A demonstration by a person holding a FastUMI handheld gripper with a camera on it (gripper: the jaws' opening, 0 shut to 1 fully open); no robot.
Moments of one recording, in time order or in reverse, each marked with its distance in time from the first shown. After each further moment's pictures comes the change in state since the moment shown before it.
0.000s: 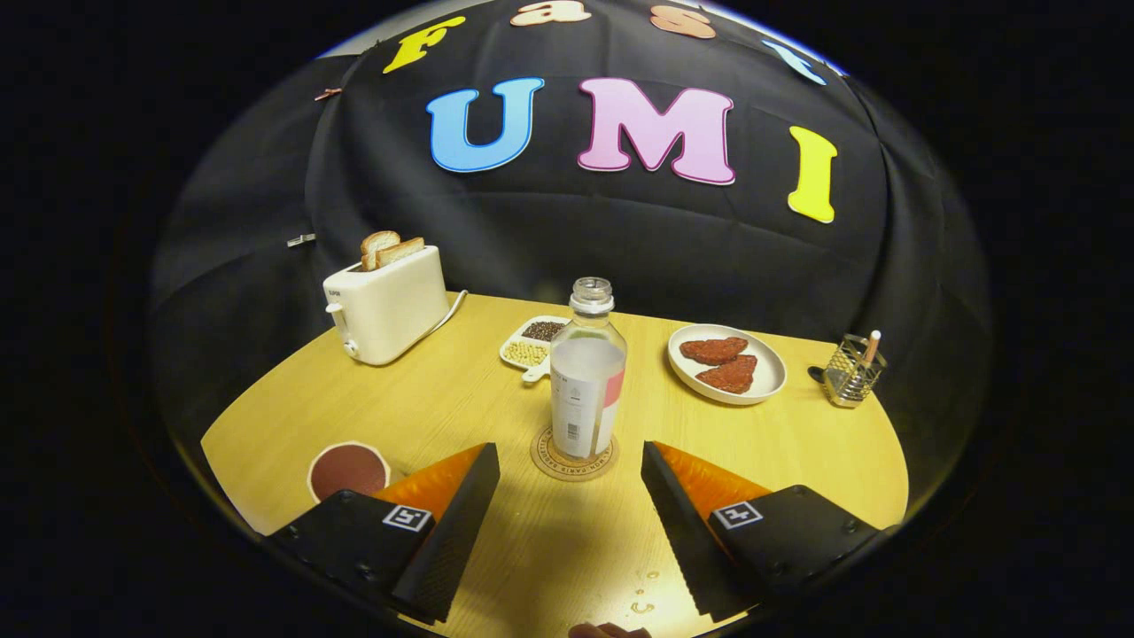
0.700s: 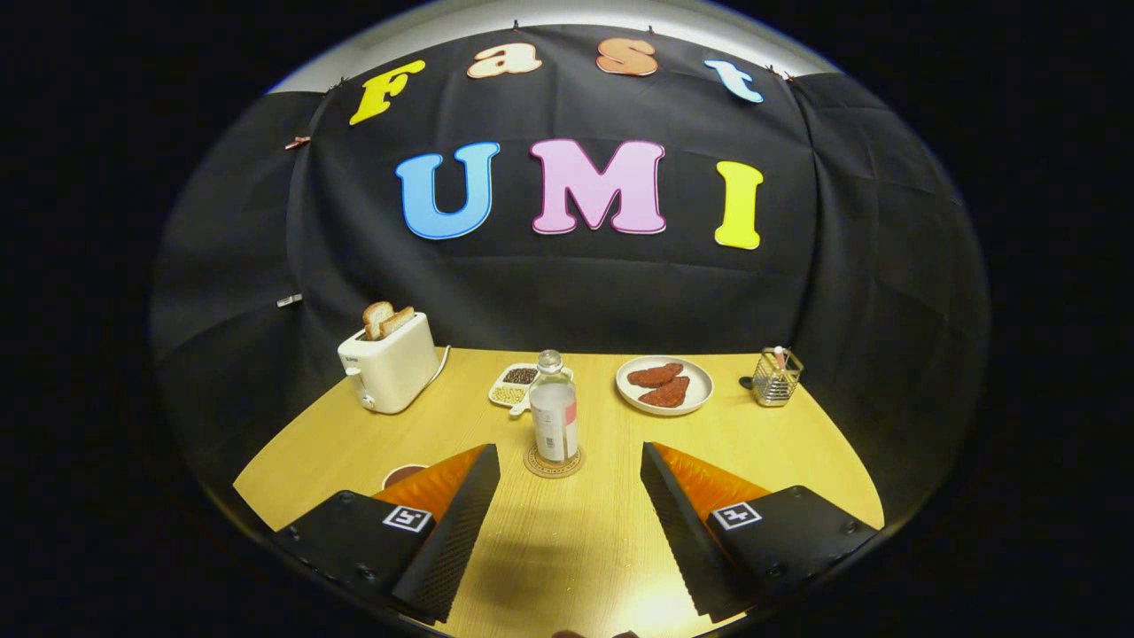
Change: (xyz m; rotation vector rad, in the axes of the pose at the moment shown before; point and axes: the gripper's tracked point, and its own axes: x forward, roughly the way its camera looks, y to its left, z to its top) arm -0.130 -0.019 0.055 0.098 -0.146 -0.117
